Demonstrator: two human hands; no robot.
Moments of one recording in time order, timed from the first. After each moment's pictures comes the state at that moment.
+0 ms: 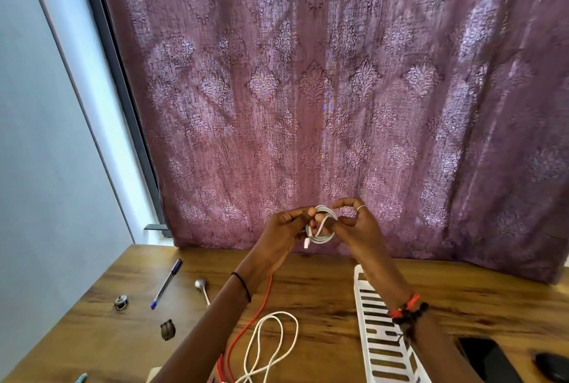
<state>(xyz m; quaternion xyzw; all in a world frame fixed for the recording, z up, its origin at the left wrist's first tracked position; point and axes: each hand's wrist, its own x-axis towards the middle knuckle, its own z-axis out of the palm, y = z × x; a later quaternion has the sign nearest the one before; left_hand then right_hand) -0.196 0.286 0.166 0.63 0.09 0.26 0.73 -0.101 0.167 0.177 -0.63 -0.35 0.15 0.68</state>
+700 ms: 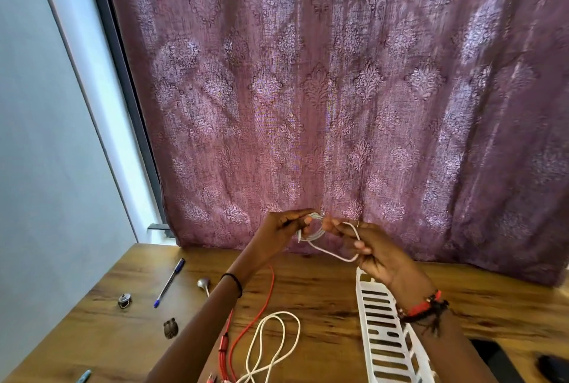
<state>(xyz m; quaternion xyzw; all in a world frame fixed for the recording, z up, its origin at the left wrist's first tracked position) -0.209 0.307 0.162 0.81 0.10 0.31 0.49 -0.093 0.153 0.182 -0.42 -0.20 0.49 0.73</state>
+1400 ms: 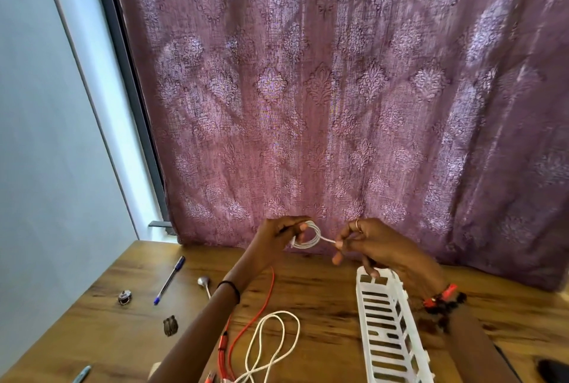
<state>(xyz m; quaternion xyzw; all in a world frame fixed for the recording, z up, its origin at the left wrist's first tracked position) -0.219 0.307 0.153 0.82 0.11 0.31 0.46 -0.070 0.143 0.187 -0.70 -0.44 0.36 0.43</state>
